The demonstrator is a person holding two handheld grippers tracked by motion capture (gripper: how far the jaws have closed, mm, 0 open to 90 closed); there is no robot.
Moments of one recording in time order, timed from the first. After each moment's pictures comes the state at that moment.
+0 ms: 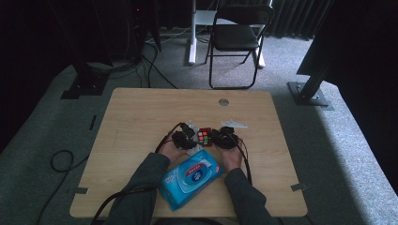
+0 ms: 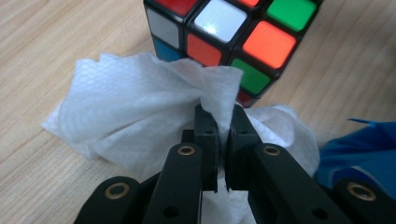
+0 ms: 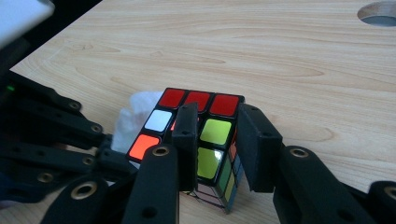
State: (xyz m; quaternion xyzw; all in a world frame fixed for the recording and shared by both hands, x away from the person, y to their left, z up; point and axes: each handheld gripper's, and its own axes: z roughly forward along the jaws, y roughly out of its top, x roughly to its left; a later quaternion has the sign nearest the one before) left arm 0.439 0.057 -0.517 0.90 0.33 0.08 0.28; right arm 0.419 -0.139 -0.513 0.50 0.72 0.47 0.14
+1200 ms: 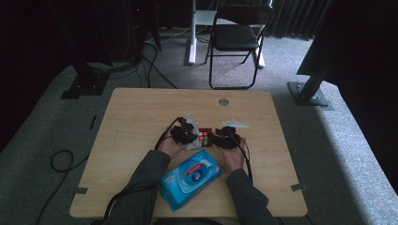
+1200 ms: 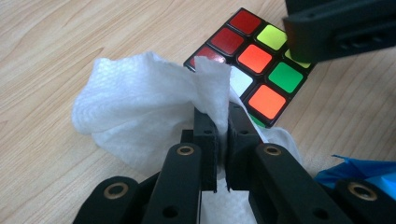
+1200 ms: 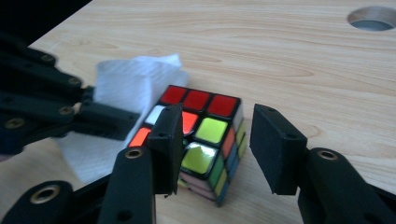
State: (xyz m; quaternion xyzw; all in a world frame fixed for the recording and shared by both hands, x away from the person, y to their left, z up) left arm 0.438 0.061 -0.490 0.88 0.34 0.12 0.31; right arm 0.414 -0.143 -0.505 0.49 0.73 0.46 0.15
